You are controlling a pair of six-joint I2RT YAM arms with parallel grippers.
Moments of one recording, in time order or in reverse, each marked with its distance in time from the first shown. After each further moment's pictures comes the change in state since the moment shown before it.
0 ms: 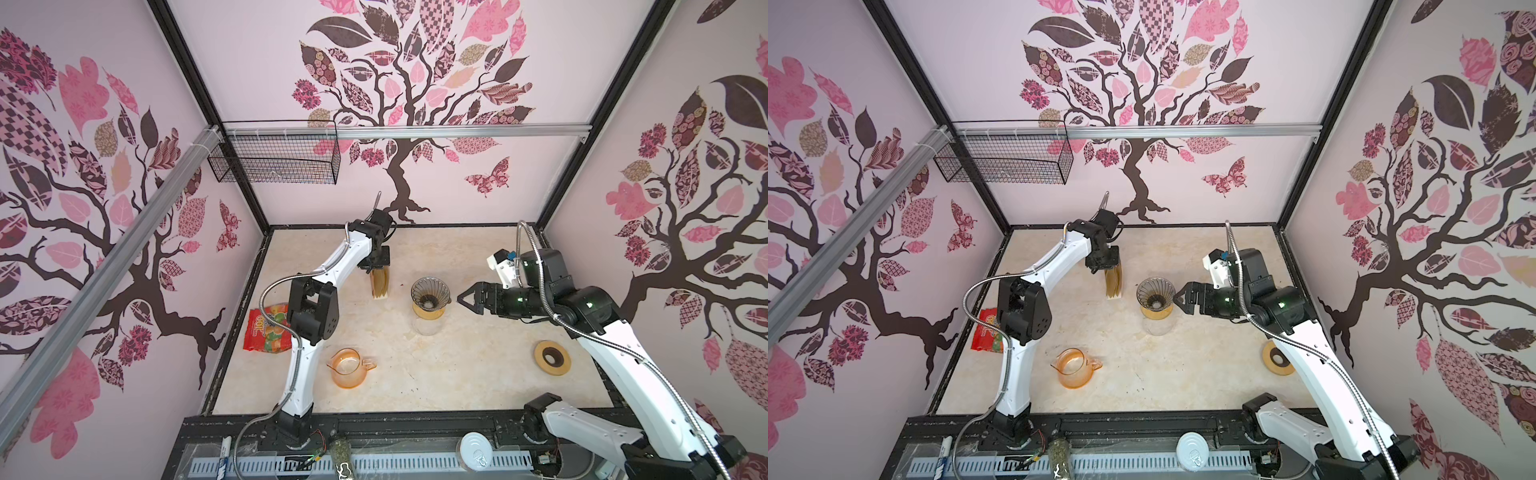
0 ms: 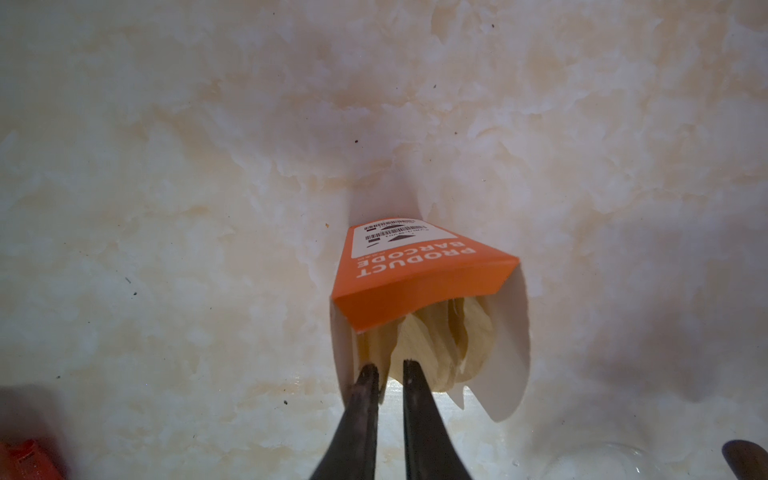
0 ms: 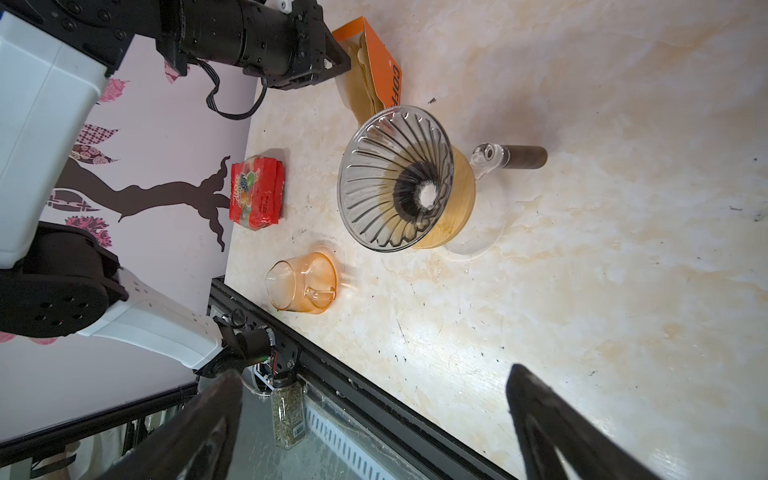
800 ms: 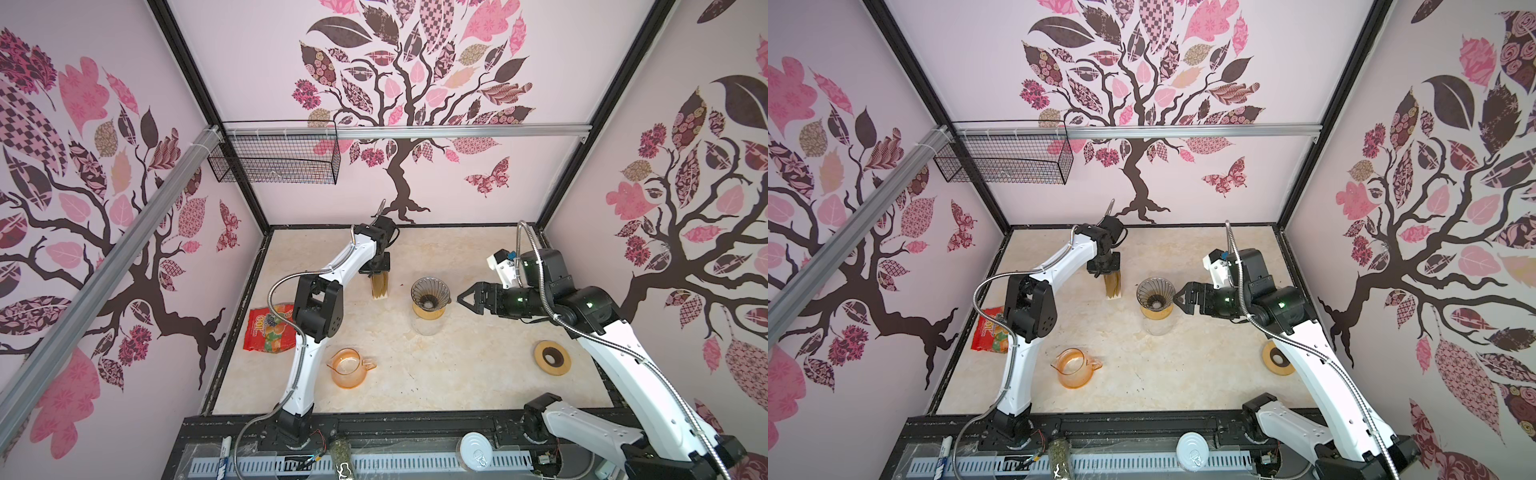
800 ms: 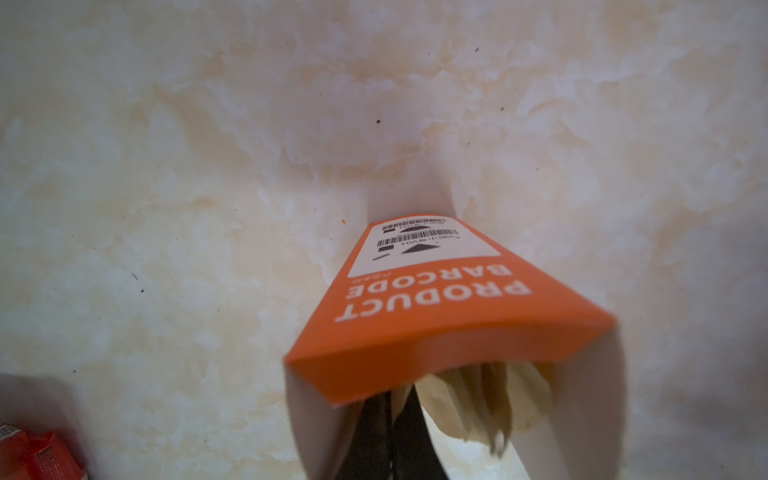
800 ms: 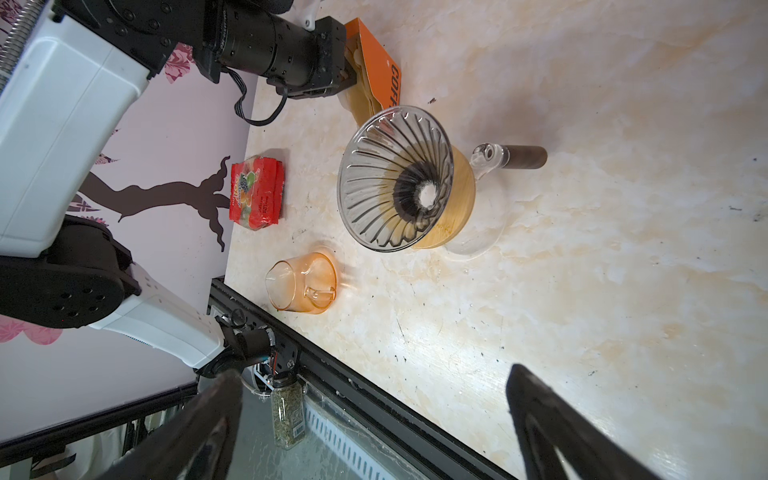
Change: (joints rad) left arm -0.012 0.055 0.000 -0.023 -0.066 0.002; right arm 0.000 0.000 0.000 0.000 0.000 0.000
